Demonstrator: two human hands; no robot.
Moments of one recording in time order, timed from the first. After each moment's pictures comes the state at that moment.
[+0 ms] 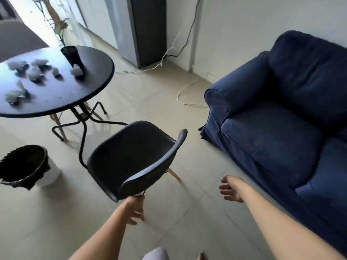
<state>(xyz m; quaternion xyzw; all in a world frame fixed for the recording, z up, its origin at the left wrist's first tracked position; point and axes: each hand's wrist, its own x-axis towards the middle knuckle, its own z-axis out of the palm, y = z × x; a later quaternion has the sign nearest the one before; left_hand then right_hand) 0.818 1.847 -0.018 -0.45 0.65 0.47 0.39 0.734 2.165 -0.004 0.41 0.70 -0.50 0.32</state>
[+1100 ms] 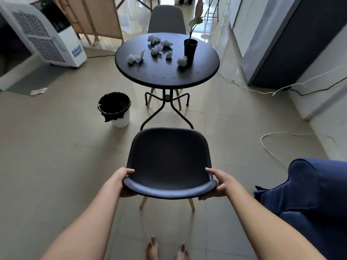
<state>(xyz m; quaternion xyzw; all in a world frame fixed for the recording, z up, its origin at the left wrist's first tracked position) 0.757 1.841 0.011 -0.70 0.28 0.66 0.00 0.503 2.012 -0.007 0.25 0.61 -0.37 0.65</state>
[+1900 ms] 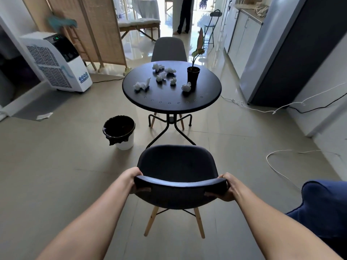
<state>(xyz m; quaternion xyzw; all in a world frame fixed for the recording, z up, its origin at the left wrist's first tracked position) 0.730 1.768 0.067 -0.68 0.37 0.63 0.03 0.483 1.948 0.018 0.19 0.68 -0.43 0.56</state>
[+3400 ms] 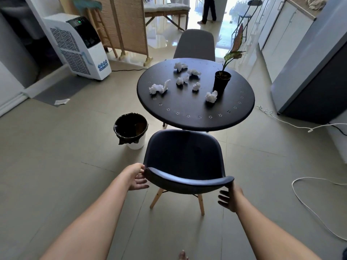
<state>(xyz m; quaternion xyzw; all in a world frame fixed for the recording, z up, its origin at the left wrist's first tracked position) 0.672 1.629 0.032 -0.68 0.28 0.68 -0.06 0.416 1.803 -0.016 0.16 0.73 -0.44 0.49</state>
